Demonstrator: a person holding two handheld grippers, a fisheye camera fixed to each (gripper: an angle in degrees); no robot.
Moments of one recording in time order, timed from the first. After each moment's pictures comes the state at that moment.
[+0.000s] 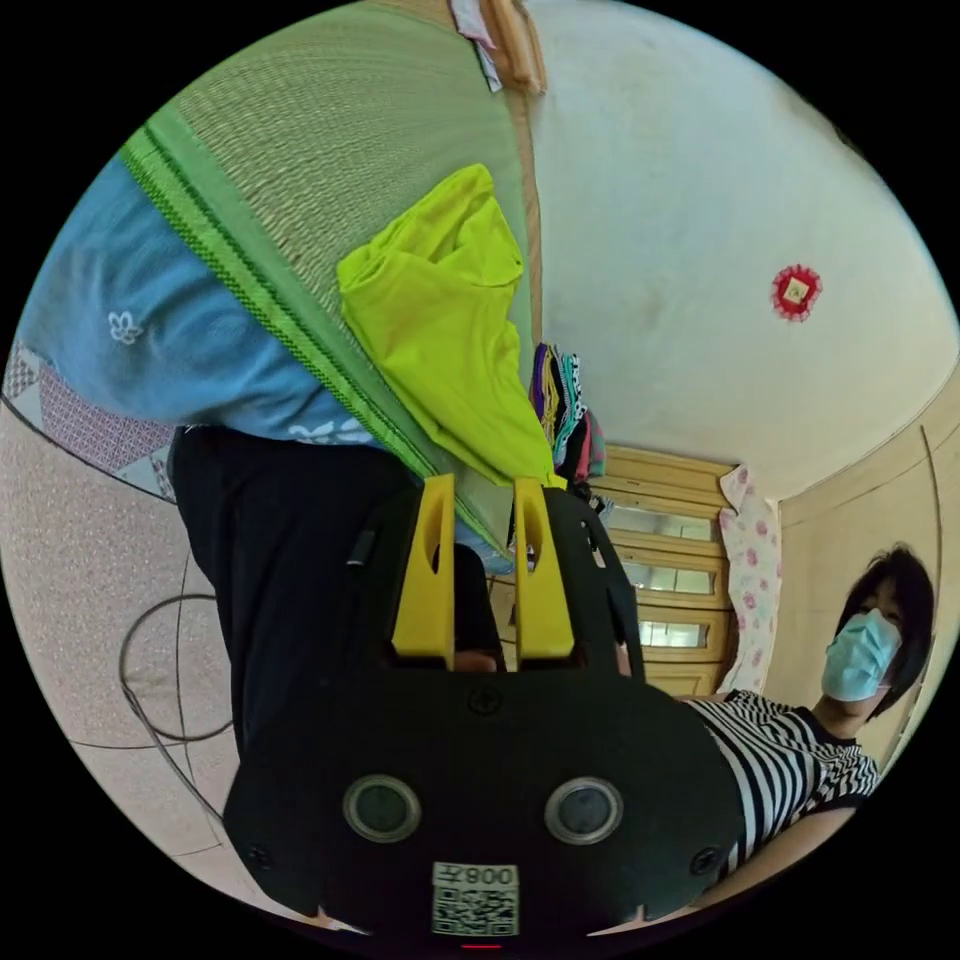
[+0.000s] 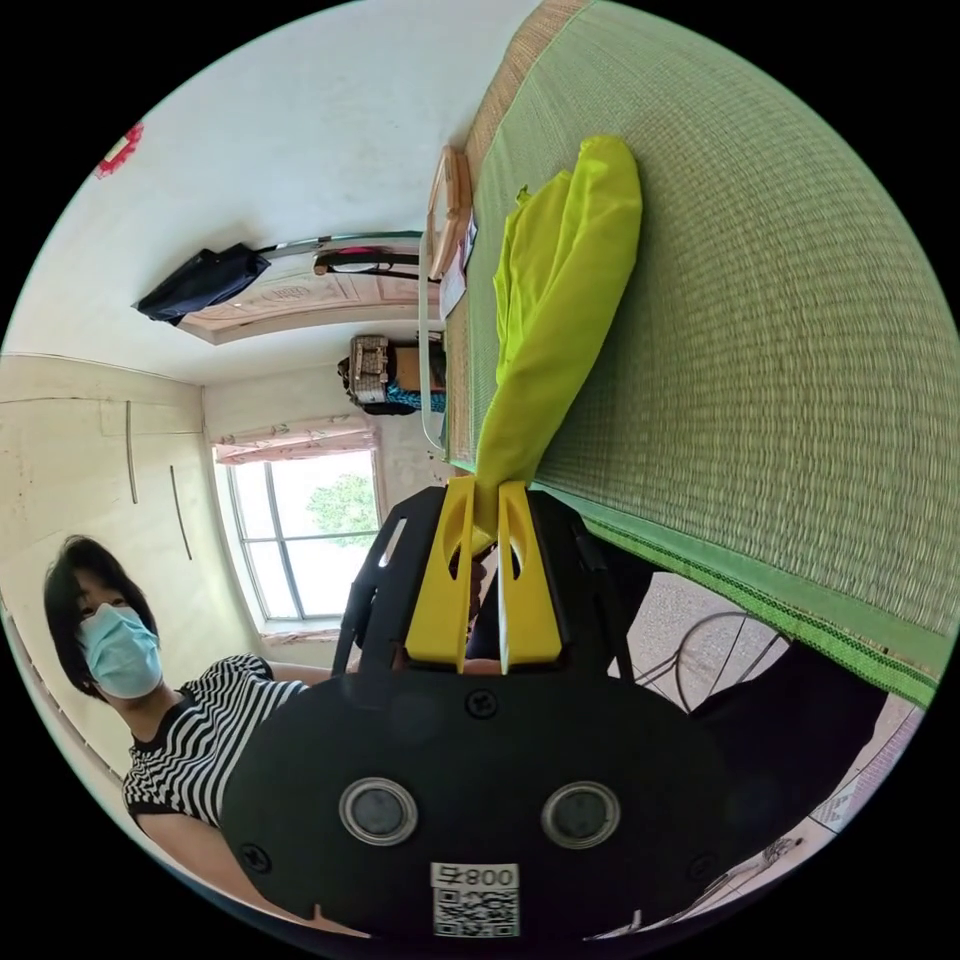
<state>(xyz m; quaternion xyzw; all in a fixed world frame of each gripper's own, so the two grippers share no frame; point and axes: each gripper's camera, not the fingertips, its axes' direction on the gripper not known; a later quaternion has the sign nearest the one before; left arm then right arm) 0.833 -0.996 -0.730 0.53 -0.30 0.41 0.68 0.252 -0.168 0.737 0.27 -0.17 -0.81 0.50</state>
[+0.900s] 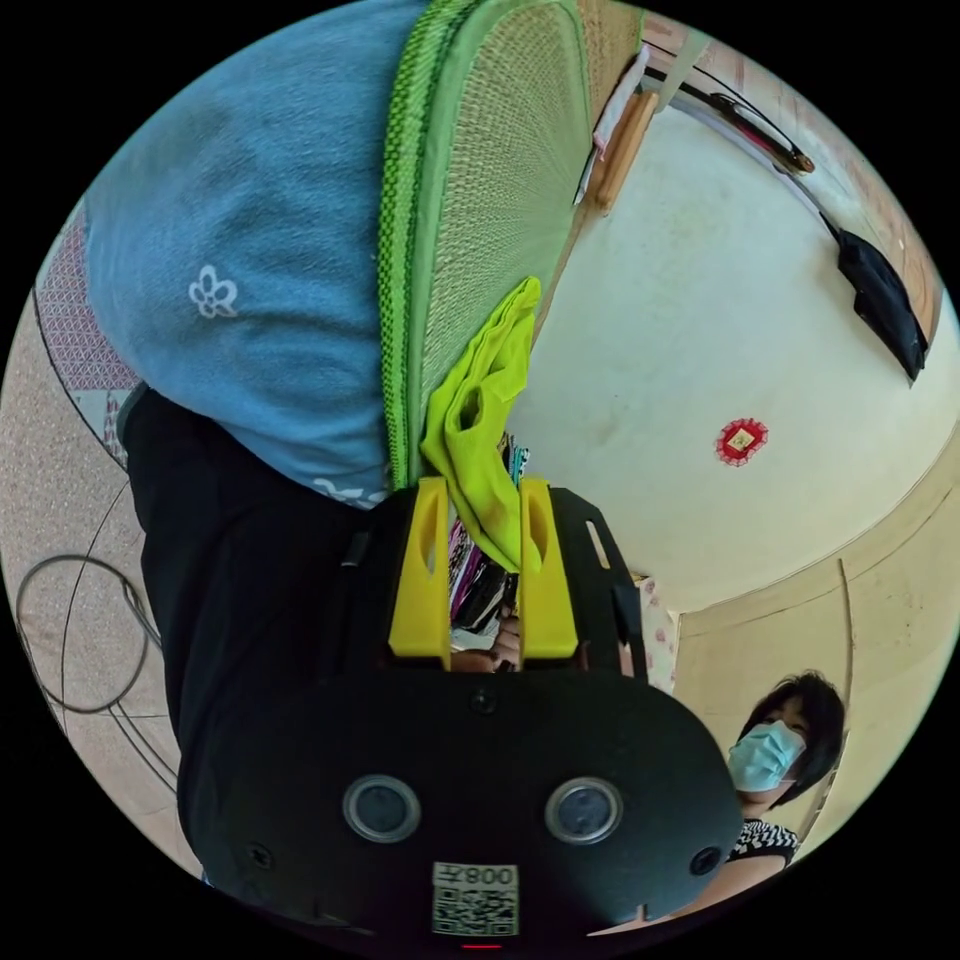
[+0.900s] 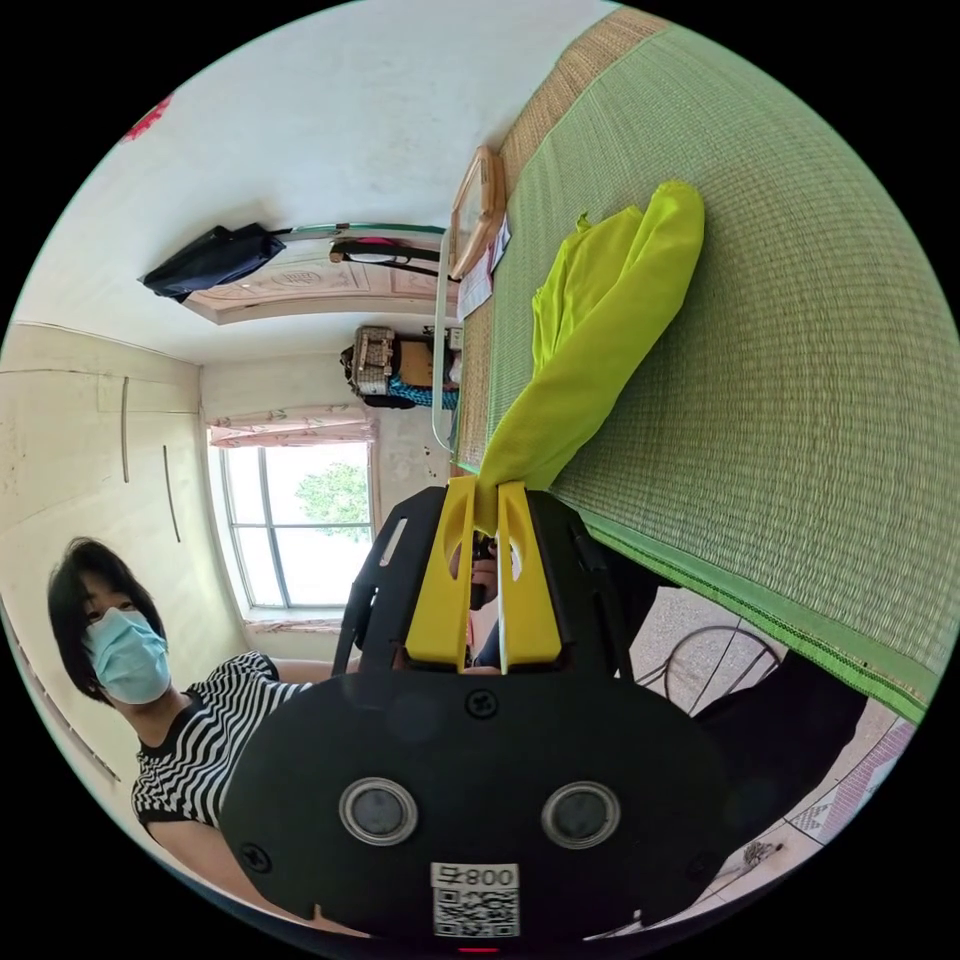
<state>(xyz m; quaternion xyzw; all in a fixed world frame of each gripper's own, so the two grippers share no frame) 0.769 -0.996 -0.831 0.58 -0.08 0.41 0.70 0.265 -0.107 0.760 0.28 -0.15 -0.82 0.48</state>
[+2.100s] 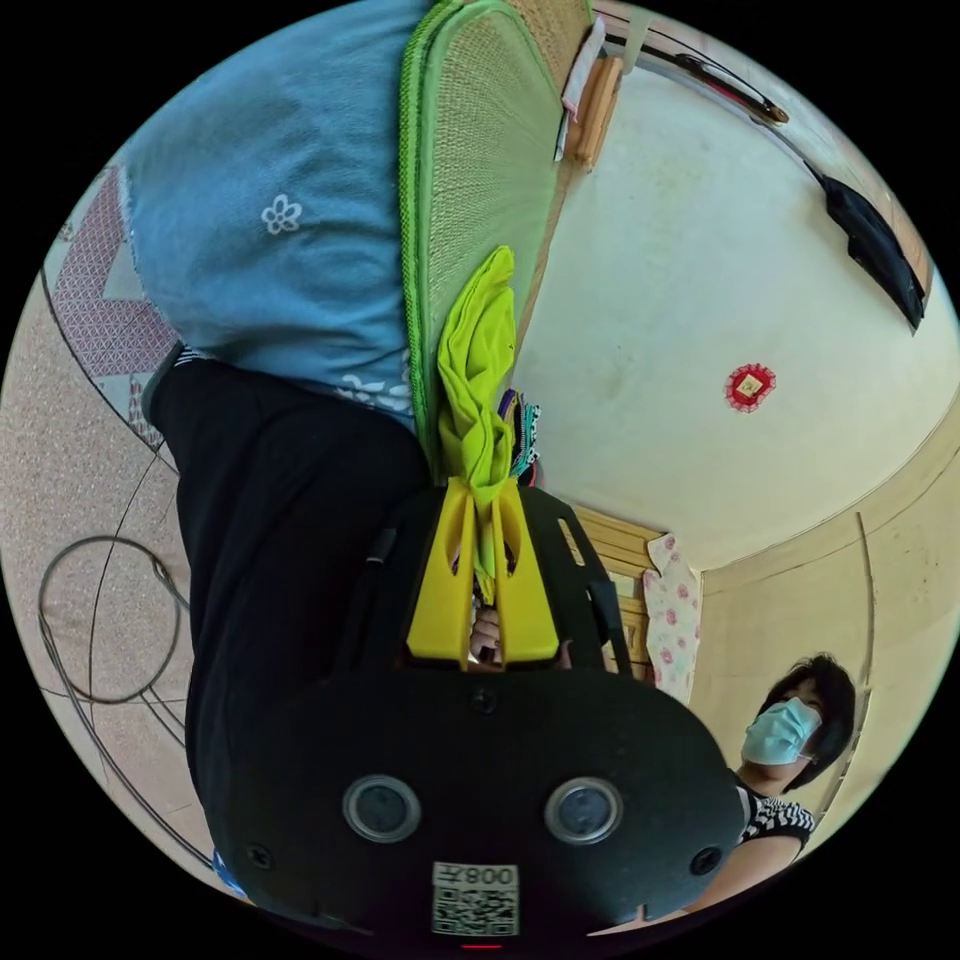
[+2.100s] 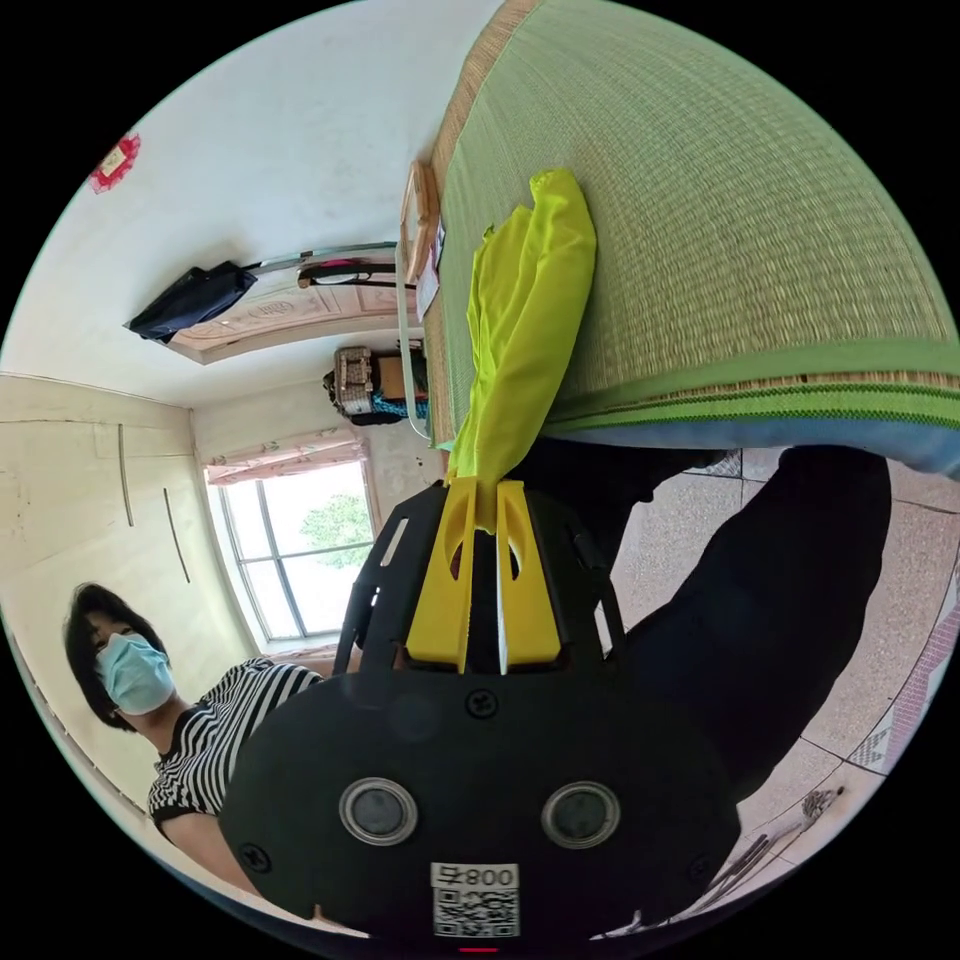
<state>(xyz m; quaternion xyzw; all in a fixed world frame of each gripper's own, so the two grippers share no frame) 0.671 -0.952 -0.813 0.56 -0.14 0.42 0.71 0.349 -0.211 0.773 0.27 -0.19 -0.78 0.53</state>
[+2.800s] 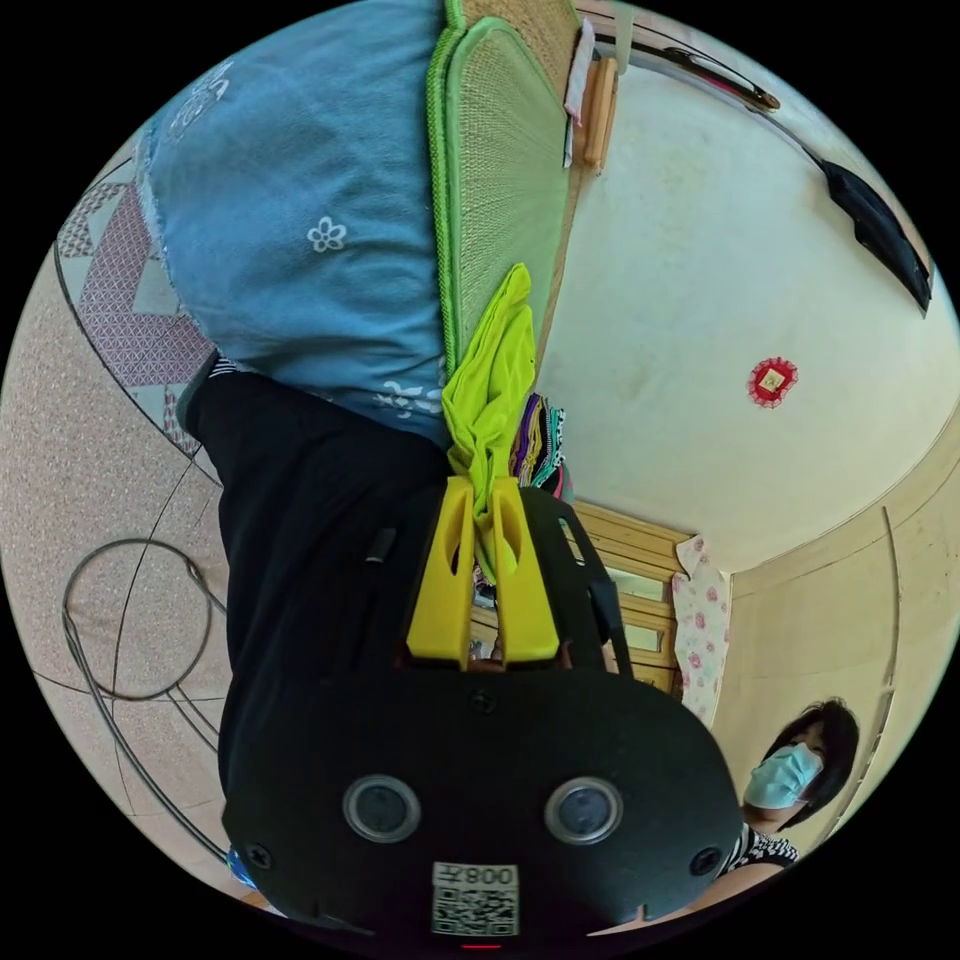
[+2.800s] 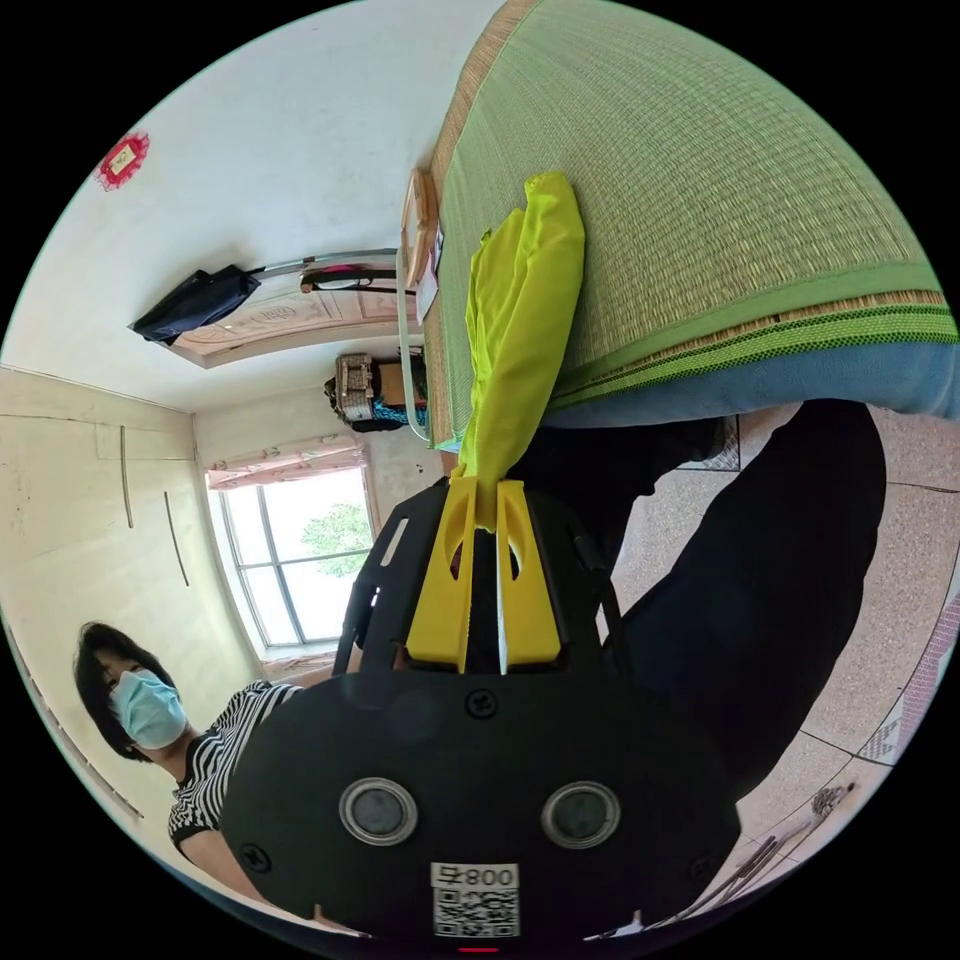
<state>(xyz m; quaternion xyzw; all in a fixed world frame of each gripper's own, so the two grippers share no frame) 0.645 -0.902 -0.782 0.58 -0.17 0.40 0.69 0.402 -0.265 0.770 0.28 -0.20 -0.78 0.53</state>
